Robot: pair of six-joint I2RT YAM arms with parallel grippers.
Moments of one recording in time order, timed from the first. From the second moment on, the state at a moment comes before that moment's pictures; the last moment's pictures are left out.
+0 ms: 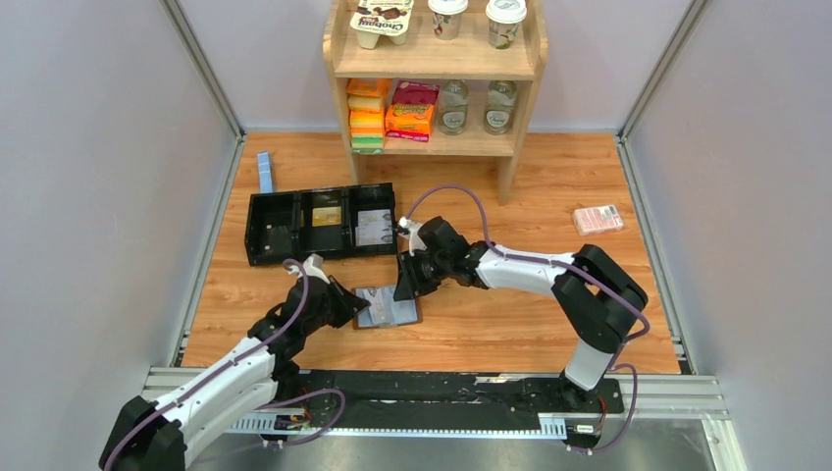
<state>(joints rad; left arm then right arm) -0.57 0.70 0.15 -0.08 0.02 -1.11 0.86 1.71 1.00 -0.08 -0.39 0.49</state>
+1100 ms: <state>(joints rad) -0.57 0.87 0.14 0.12 0.11 -1.04 0.86 1.89 1.03 0.03 -0.52 0.53</state>
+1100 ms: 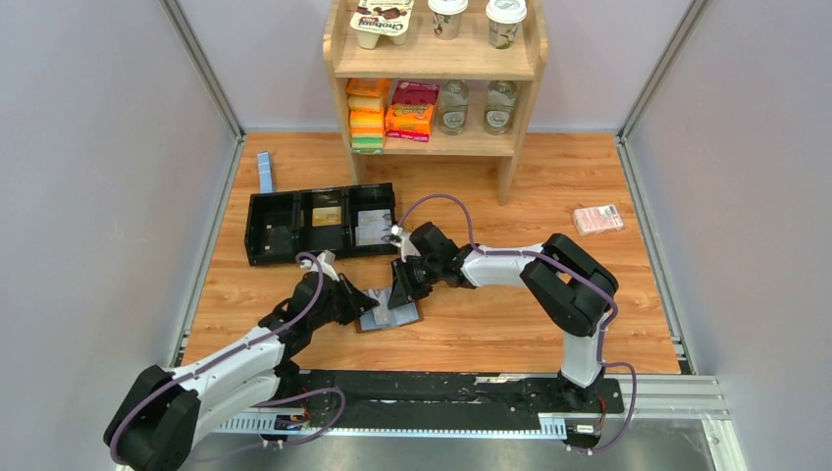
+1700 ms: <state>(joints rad) -0.57 0.50 0.32 -0.41 -0.01 -0.84 0.86 1.89 1.05 -0.01 -0.51 0.51</state>
